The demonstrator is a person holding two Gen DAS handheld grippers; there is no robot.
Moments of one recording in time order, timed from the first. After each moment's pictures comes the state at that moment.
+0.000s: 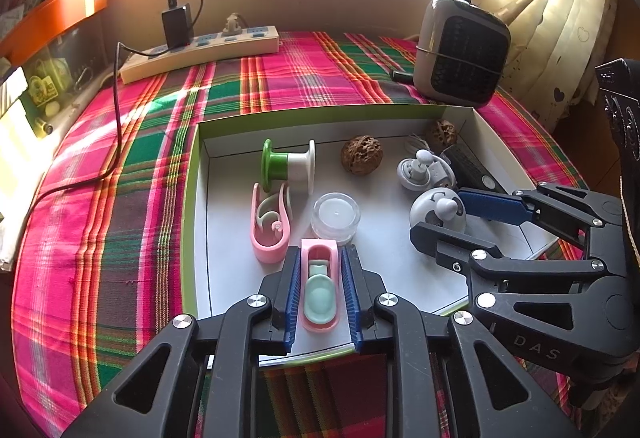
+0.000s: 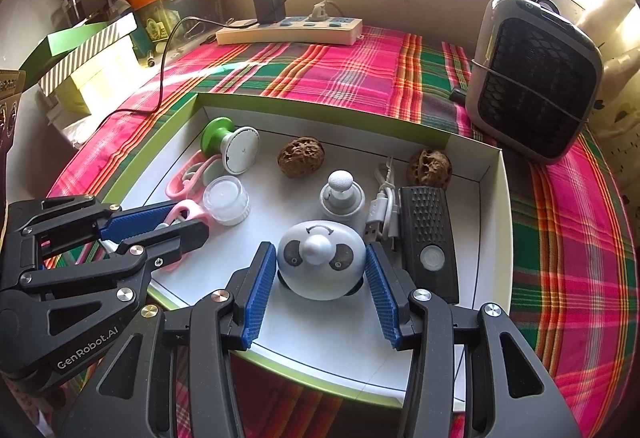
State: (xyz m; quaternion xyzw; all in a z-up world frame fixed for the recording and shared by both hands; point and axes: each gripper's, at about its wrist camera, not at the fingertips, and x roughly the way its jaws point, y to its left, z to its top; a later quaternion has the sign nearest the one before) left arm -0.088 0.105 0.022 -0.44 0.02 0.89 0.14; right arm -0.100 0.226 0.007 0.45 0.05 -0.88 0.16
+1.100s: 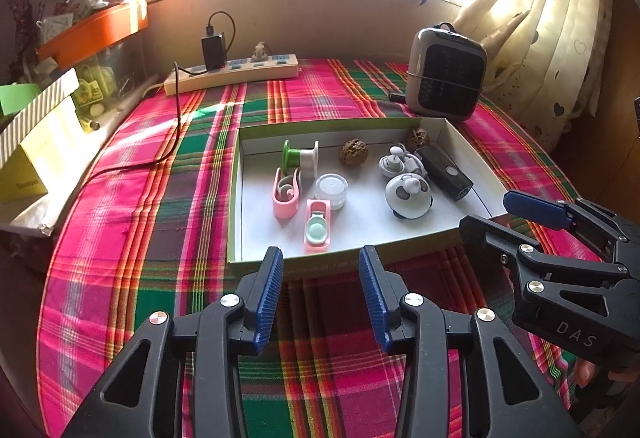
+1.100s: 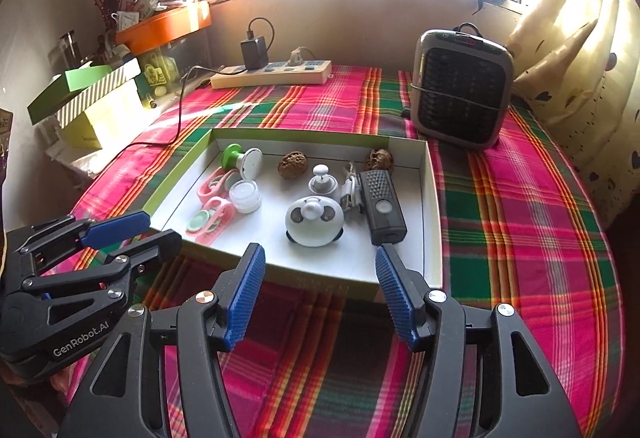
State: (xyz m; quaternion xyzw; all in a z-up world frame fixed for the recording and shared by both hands) left arm -0.016 0.095 0.052 -0.40 0.02 0.91 0.10; right arm -0.029 0.243 0.042 0.38 0.01 -0.92 0.11
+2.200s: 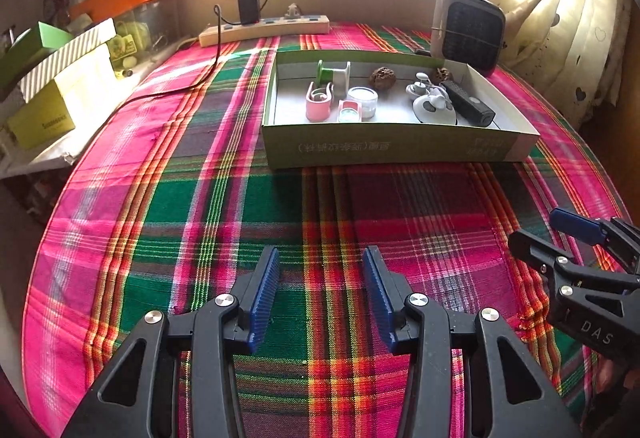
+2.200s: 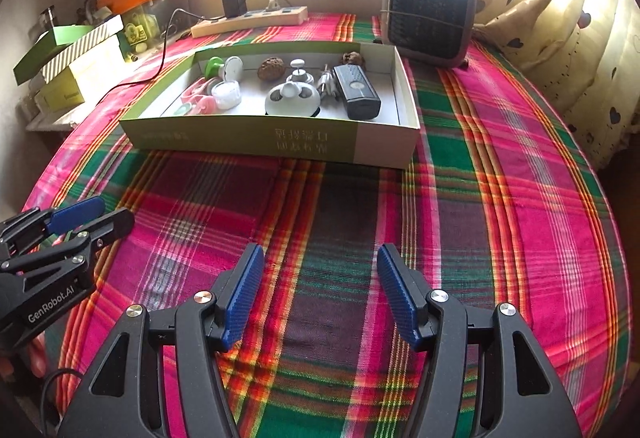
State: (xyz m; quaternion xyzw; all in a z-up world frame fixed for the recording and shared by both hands) left arm 0.032 0.083 0.012 -0.42 0.02 0.90 0.05; right arm 0.026 0.256 -0.001 0.44 0.02 -0.90 0.07
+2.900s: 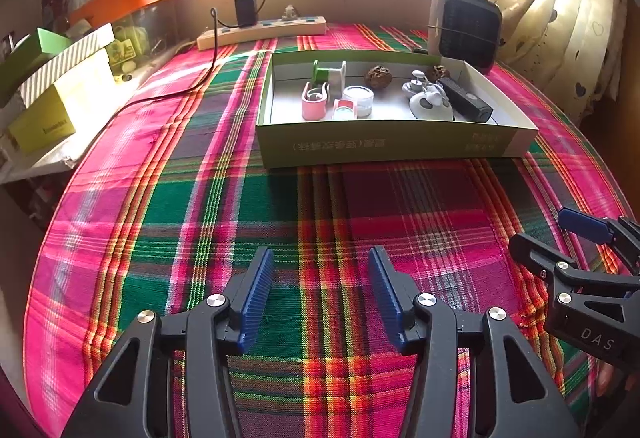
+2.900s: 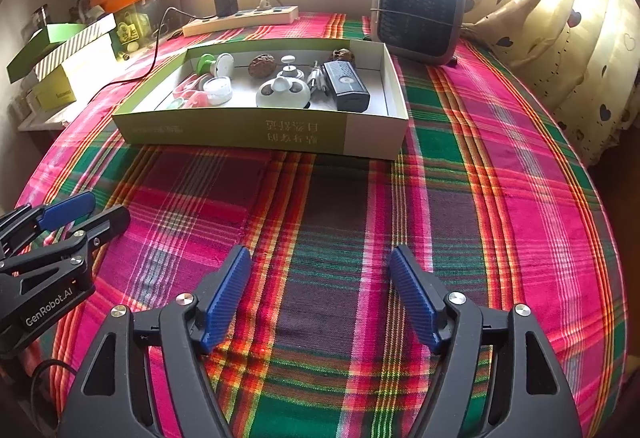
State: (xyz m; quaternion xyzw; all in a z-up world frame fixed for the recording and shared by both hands) left arm 0.034 0.087 0.010 -0.42 0.02 0.90 0.05; right arm 0.028 0.257 -0.004 0.44 0.02 -0.90 0.05
